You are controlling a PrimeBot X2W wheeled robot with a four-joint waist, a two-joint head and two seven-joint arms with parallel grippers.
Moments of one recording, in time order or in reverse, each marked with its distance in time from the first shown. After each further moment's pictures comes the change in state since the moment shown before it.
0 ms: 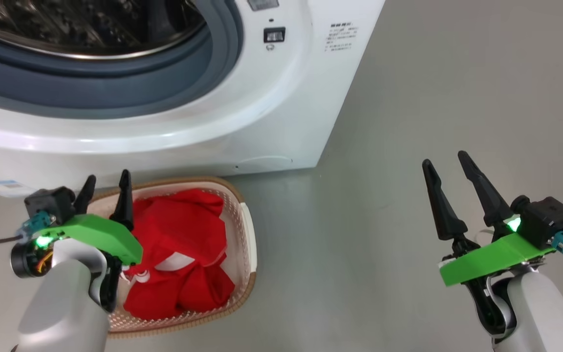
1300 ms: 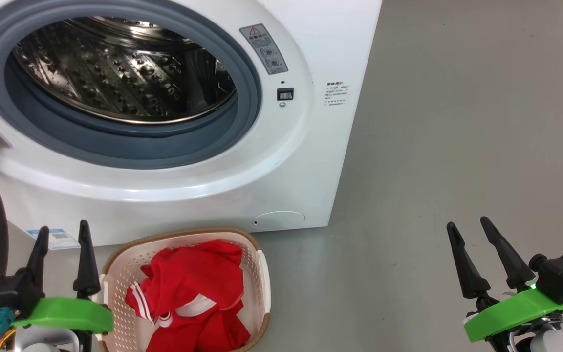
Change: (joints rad) left arm 0.462 -0.057 0.346 -0.597 0.297 -0.002 -0.001; right arm 0.201 -0.048 -0.041 0.005 0.034 0.000 0.000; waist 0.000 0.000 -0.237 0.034
